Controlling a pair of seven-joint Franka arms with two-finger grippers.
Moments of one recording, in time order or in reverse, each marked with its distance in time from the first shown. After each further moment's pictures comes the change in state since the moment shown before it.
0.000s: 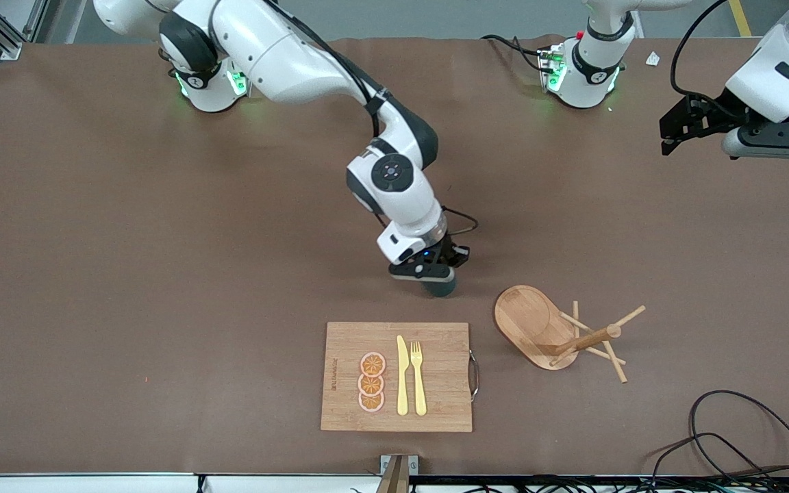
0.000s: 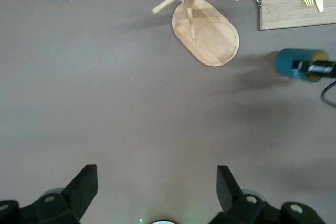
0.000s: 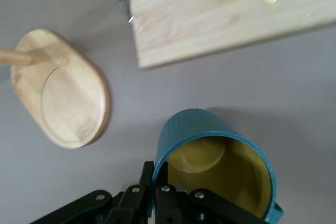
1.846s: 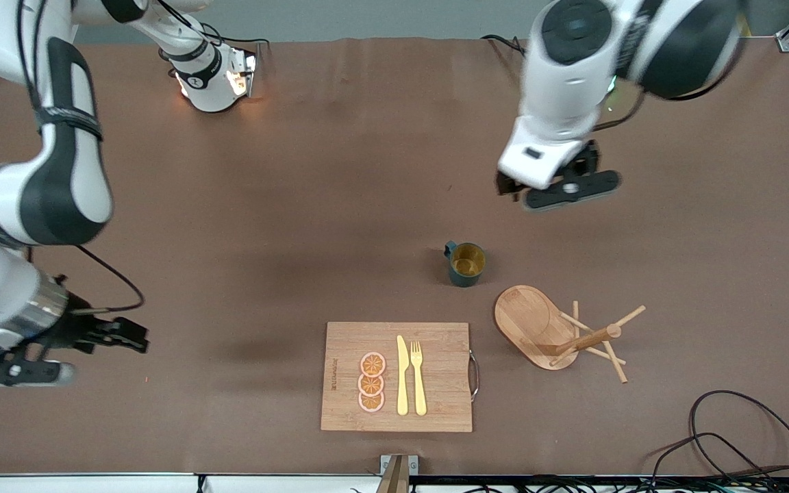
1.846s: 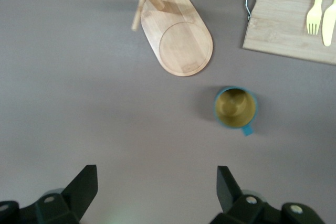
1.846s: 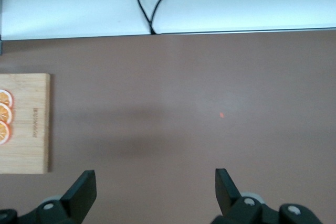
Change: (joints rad) left arm -0.354 0.279 -0.130 -0.012 0.235 0.163 -0.836; right arm -0.698 -0.442 -0.137 -0.089 -0.042 -0.557 -0.936
